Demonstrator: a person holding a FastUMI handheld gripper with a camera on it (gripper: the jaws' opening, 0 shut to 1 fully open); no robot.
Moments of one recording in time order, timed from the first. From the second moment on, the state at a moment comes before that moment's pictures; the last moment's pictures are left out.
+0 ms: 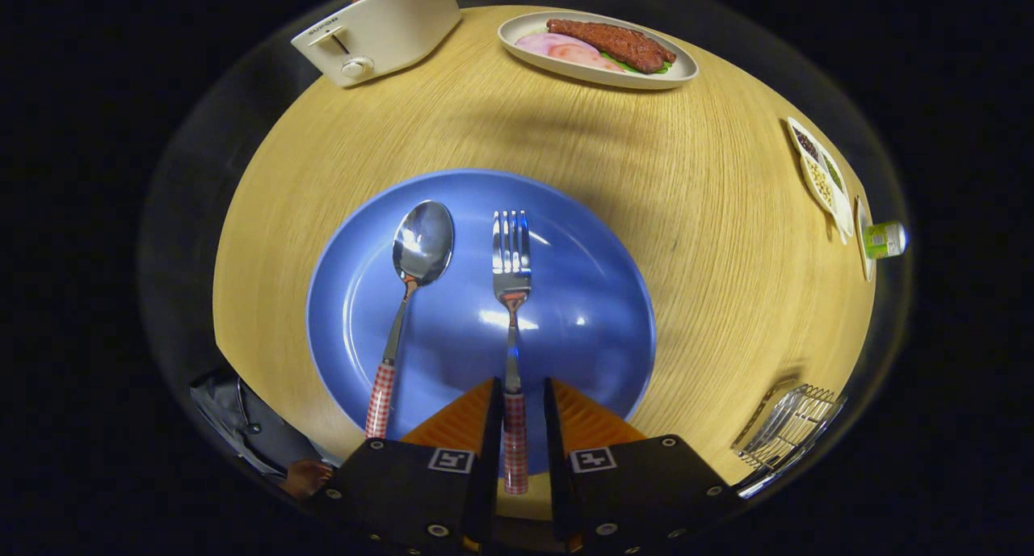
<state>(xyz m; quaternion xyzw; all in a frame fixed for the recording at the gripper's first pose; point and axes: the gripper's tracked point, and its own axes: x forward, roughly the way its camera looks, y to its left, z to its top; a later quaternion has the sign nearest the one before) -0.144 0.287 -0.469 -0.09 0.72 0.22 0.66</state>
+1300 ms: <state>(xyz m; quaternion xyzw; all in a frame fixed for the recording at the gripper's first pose) -0.132 0.060 -0.345 -0.06 0.67 0.09 0.74</state>
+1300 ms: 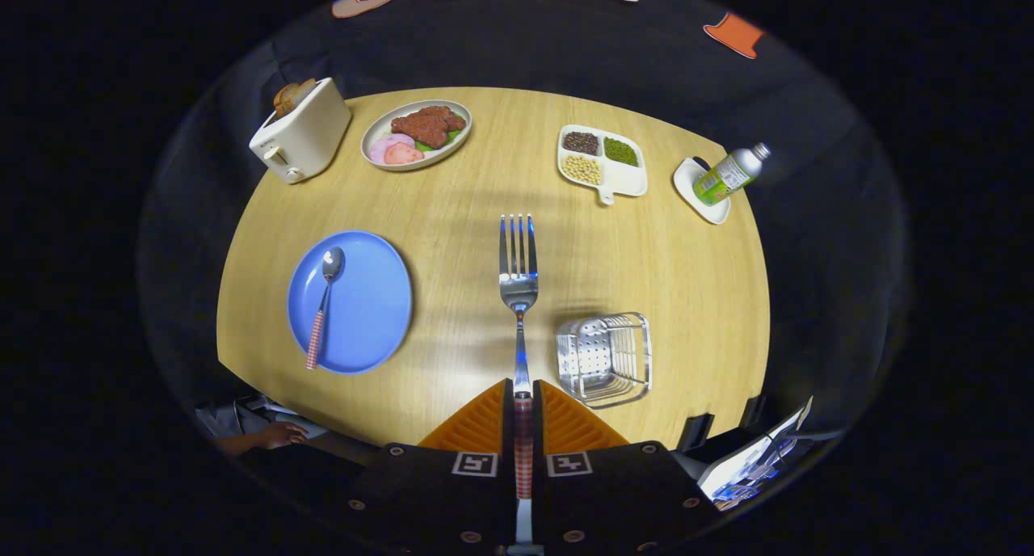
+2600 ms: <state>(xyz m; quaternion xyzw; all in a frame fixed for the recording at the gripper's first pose) -0.161 -0.026 -0.399 -0.21 0.87 0.21 0.39</state>
